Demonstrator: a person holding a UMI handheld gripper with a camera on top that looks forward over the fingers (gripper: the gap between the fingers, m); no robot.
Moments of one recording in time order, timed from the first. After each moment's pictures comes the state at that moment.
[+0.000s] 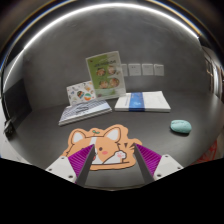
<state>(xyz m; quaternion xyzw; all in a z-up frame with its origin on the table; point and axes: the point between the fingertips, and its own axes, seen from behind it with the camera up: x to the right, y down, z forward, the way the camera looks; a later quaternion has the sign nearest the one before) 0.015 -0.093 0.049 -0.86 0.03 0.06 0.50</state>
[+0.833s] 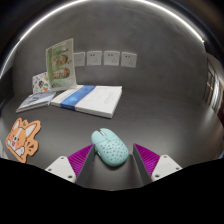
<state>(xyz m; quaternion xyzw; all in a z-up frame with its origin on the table) 0.262 0.023 -0.009 -0.89 -0.01 -0.02 0.46</state>
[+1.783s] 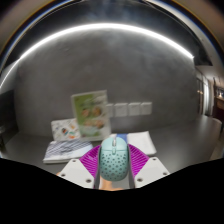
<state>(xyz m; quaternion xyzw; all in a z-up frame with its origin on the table) 0.019 0.023 0.183 -0.78 0.06 -0.02 0.62</state>
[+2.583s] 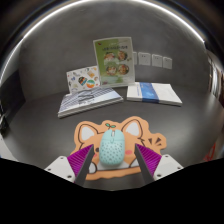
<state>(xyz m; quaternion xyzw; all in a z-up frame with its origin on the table) -0.115 -0.037 0.003 -0.89 0.03 0.02 0.45</state>
